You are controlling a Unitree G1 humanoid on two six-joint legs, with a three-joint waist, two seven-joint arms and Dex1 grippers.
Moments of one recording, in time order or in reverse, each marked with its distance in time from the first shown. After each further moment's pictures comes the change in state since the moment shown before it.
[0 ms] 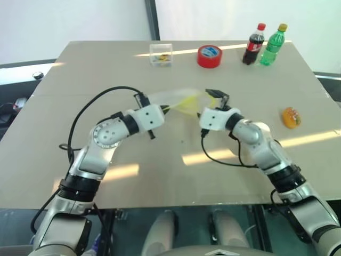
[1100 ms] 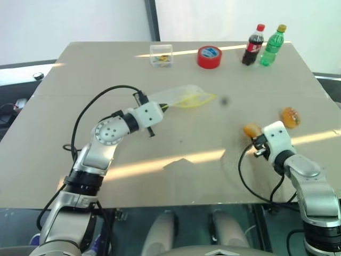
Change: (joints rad) left arm -0.042 -0.026 0.008 0.107 0.009 -0.056 -0.013; right arm 0.403 0.042 -0.365 -0.485 0.366 0.817 0.054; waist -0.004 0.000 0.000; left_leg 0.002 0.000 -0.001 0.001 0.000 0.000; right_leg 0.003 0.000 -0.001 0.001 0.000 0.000
